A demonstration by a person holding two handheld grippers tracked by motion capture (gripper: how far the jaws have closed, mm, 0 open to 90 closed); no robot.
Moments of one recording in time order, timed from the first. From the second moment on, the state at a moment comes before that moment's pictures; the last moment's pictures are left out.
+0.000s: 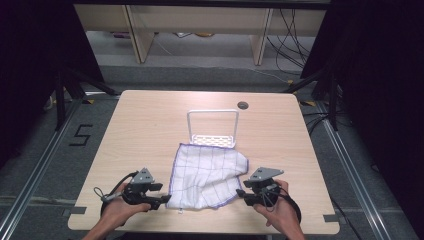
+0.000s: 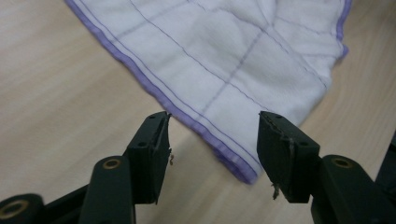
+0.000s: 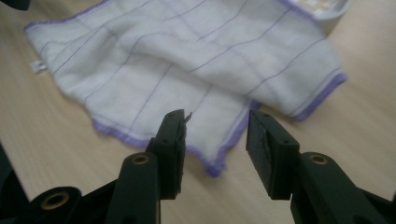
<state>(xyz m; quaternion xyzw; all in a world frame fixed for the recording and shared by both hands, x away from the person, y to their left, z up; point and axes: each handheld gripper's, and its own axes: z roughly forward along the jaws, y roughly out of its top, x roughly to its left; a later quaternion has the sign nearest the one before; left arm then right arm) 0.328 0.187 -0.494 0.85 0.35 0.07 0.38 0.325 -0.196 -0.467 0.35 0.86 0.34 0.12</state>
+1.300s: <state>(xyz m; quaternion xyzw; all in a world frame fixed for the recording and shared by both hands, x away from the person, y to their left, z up) 0.288 0.176 -0.477 0.88 0.26 0.01 0.39 0.264 -0.202 -0.451 0.31 0.88 0.35 0.12</state>
